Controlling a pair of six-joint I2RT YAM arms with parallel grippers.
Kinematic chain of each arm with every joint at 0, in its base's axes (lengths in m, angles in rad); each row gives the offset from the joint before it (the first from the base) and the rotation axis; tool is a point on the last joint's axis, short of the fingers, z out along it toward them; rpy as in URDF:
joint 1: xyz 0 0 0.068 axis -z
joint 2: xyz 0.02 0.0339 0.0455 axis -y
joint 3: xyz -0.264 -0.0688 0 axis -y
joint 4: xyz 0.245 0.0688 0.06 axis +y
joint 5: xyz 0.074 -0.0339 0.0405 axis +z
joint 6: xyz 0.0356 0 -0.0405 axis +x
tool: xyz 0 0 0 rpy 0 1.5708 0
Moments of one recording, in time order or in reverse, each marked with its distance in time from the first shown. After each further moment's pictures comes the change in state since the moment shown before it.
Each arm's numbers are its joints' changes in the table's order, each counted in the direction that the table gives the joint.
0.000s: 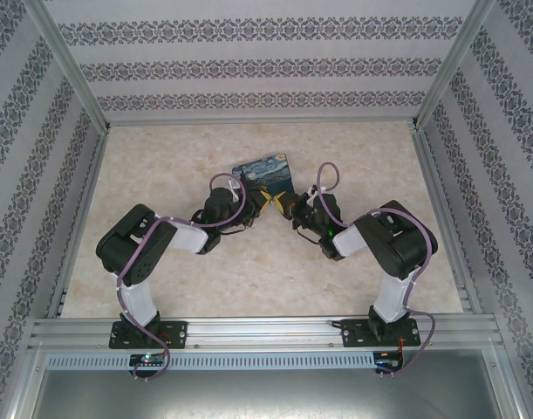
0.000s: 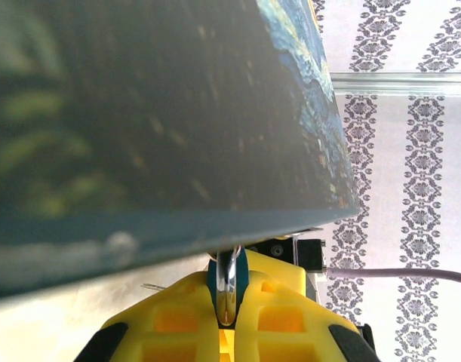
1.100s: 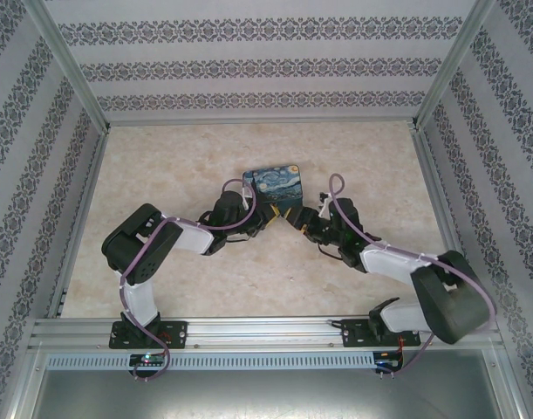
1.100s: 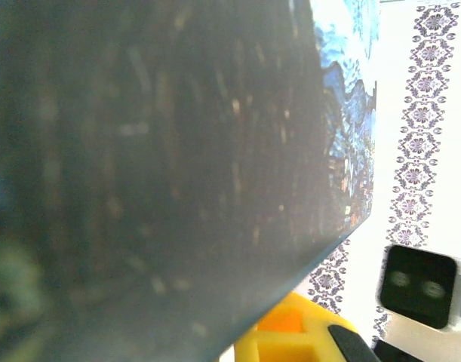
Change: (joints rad) left arm 0.043 -0.029 0.031 0.143 -0.106 0.122; right arm 0.012 0.525 -0.091 0.741 0.053 -0.622
